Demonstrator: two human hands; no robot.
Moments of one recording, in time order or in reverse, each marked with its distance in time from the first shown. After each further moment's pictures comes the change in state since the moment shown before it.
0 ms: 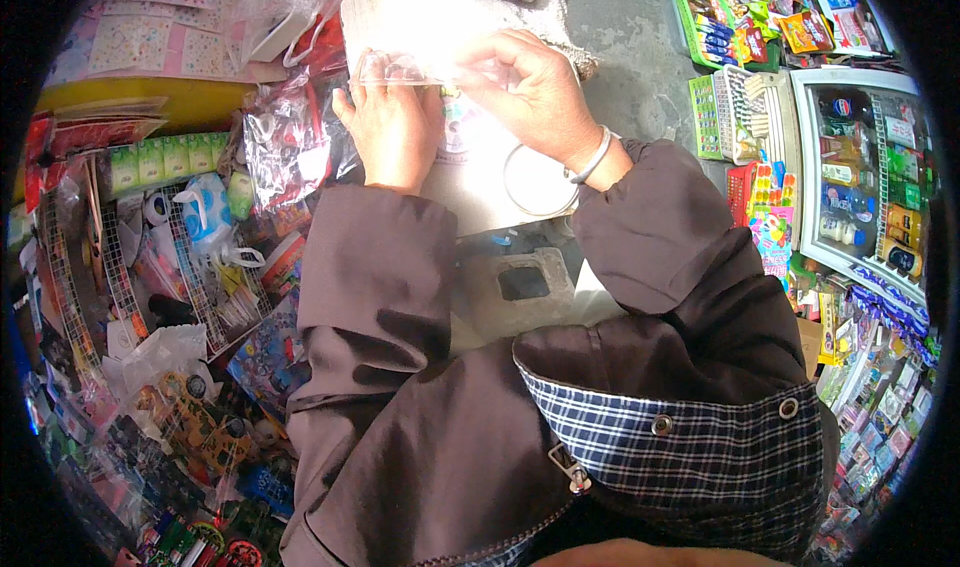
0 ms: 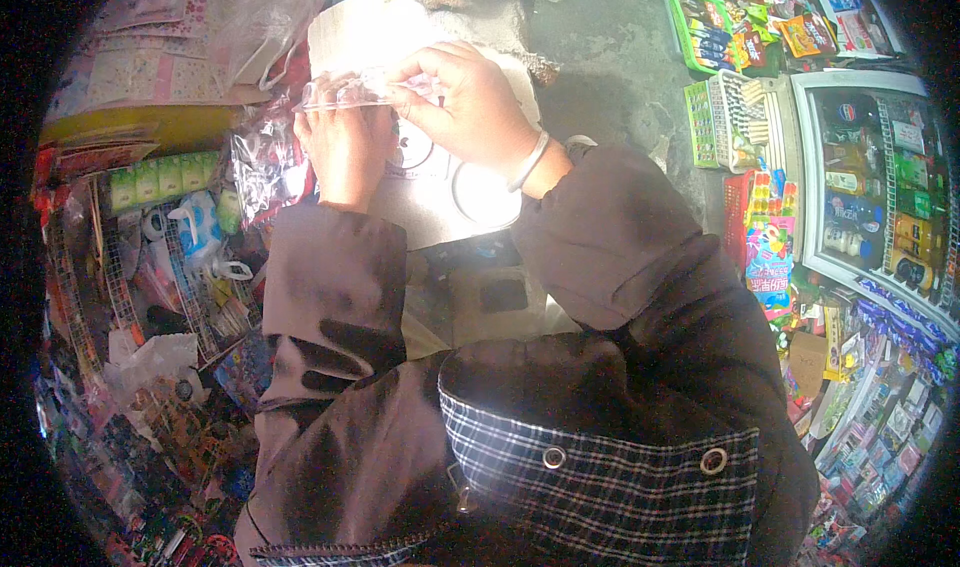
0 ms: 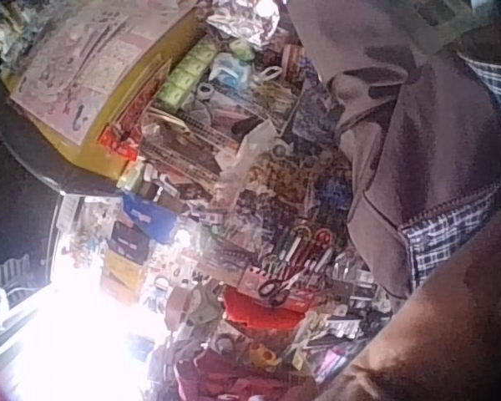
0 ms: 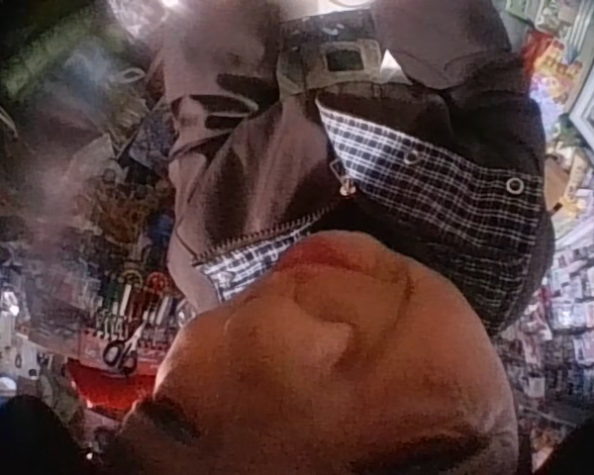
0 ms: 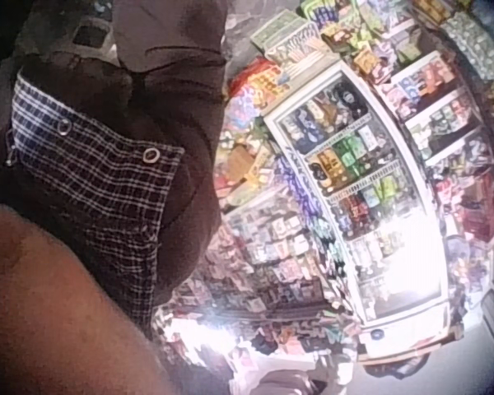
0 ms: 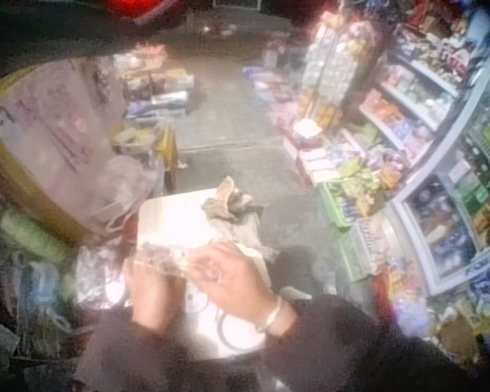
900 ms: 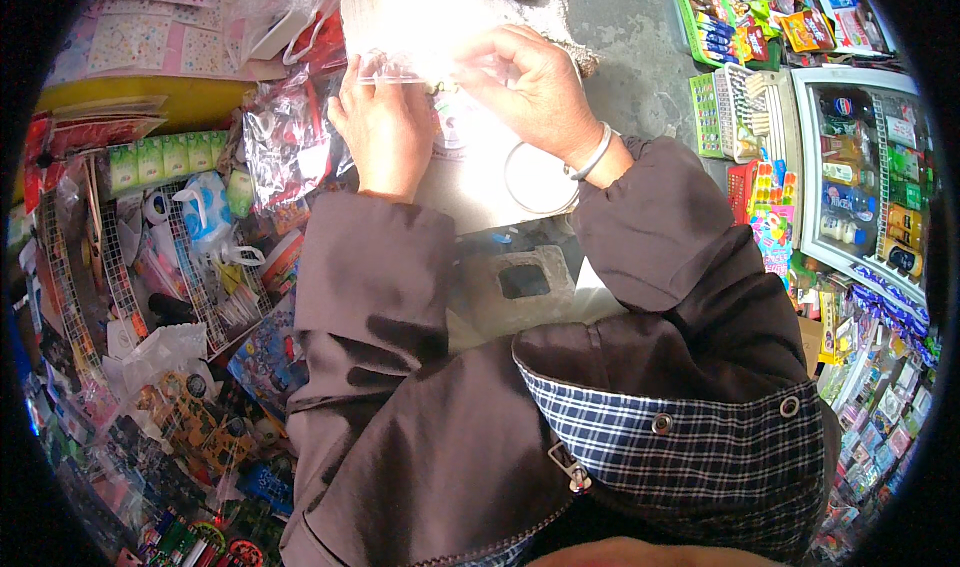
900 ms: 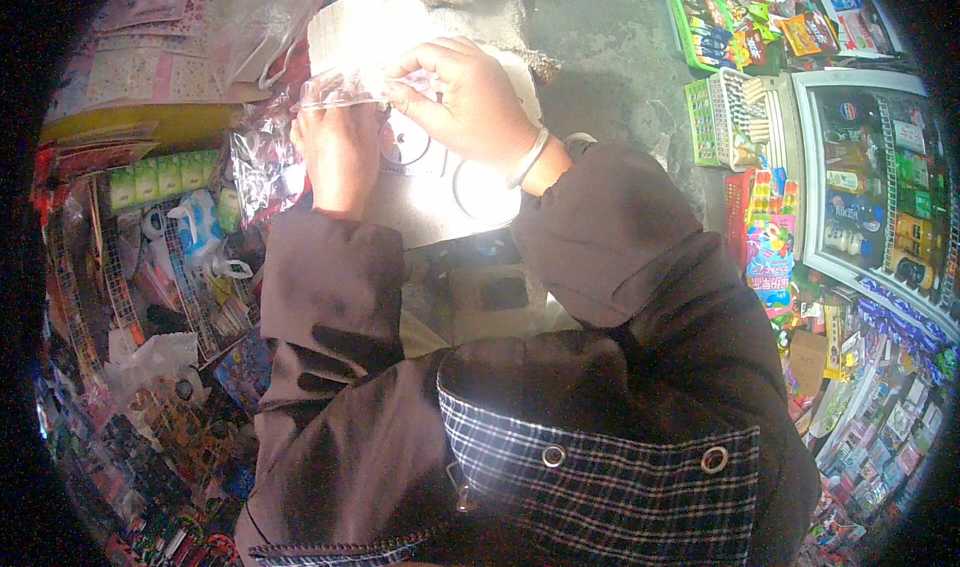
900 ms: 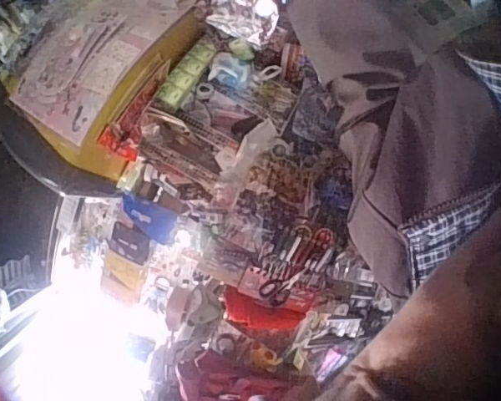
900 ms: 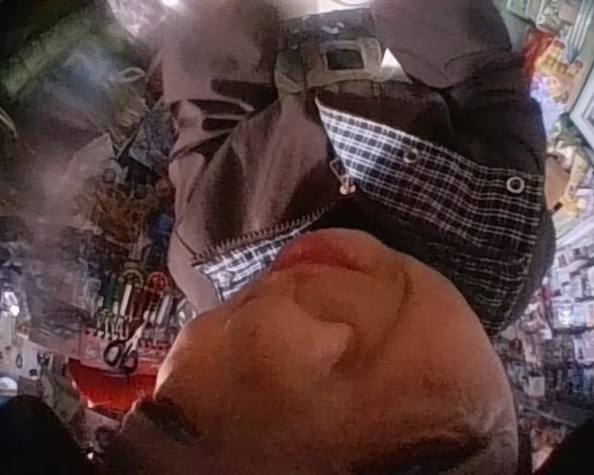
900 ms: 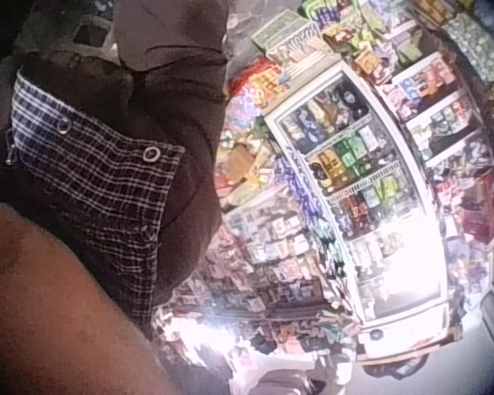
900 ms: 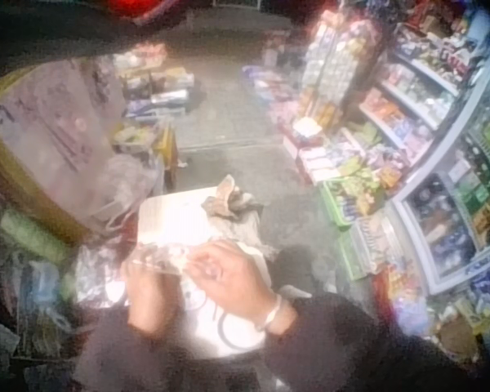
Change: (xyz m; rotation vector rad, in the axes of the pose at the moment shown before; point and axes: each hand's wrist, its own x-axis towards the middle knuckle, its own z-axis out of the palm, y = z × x) left_hand -0.002 -0.005 -0.011 -0.271 -0.046 -0.084; right_hand 0.003 -0.002 0.001 -0.003 0.010 -0.014
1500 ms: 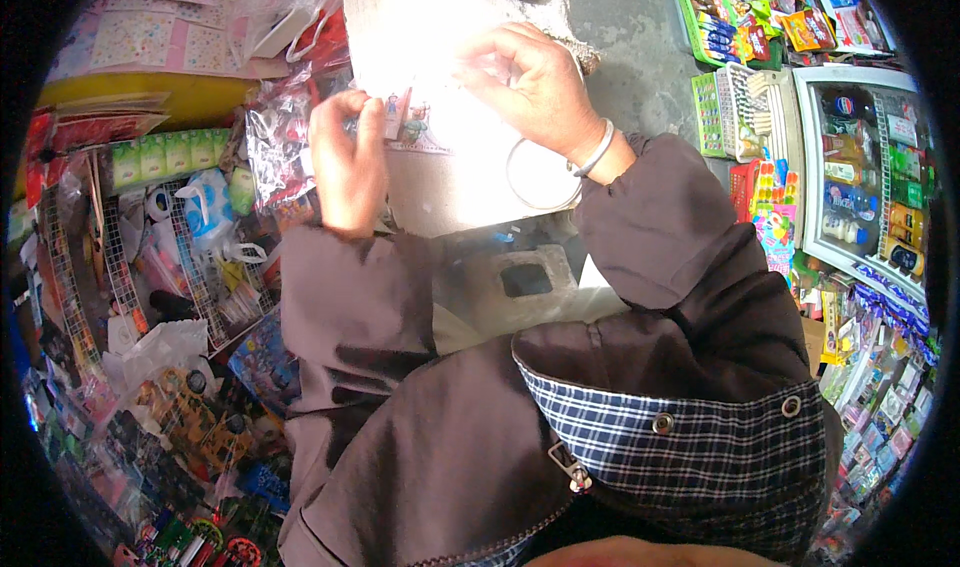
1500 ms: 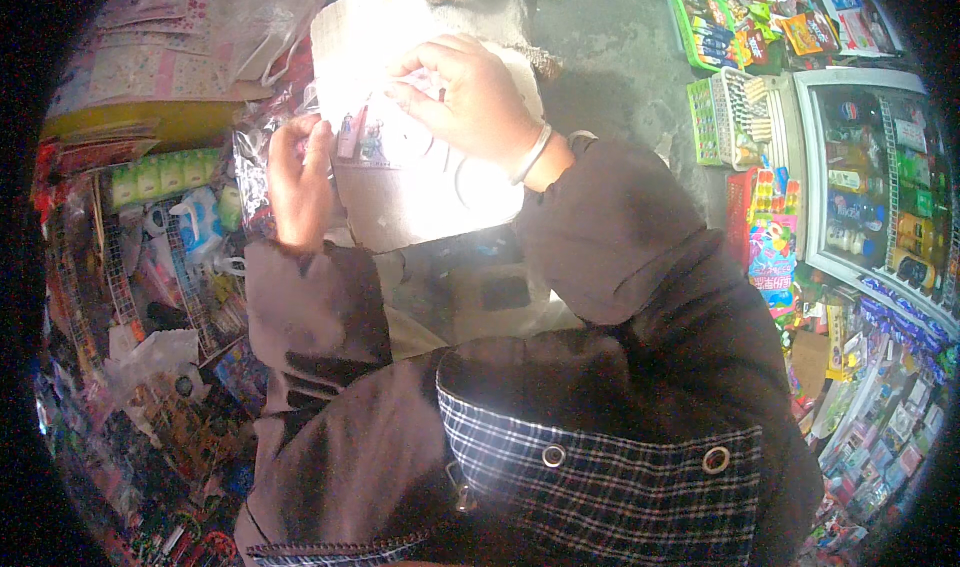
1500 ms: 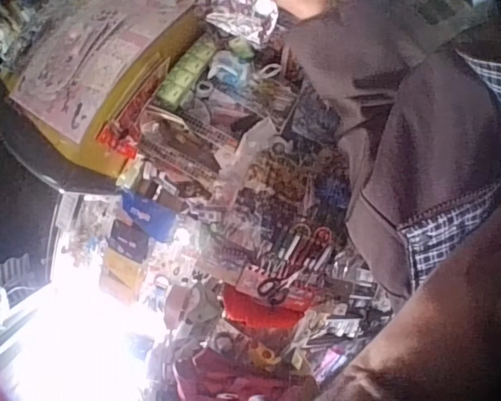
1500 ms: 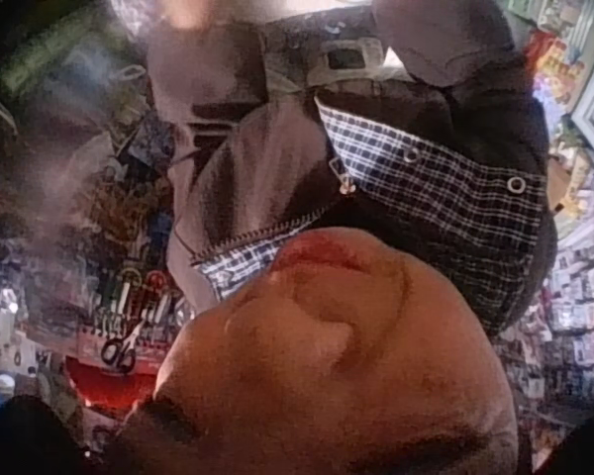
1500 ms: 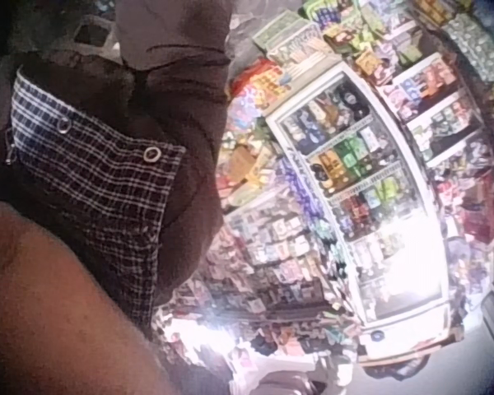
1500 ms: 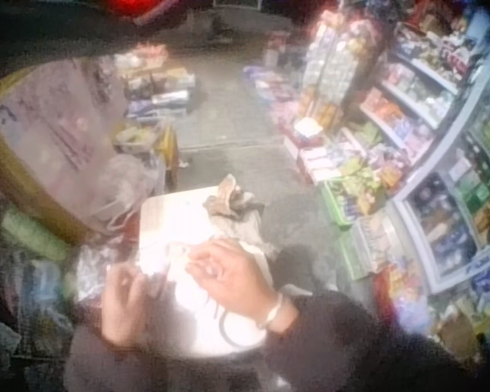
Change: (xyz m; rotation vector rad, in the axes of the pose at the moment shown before) left_hand -0.019 -0.023 -0.042 -0.454 0.021 -0.214; right_hand -0.001 -0.001 -0.002 -0.070 -0.013 -0.049
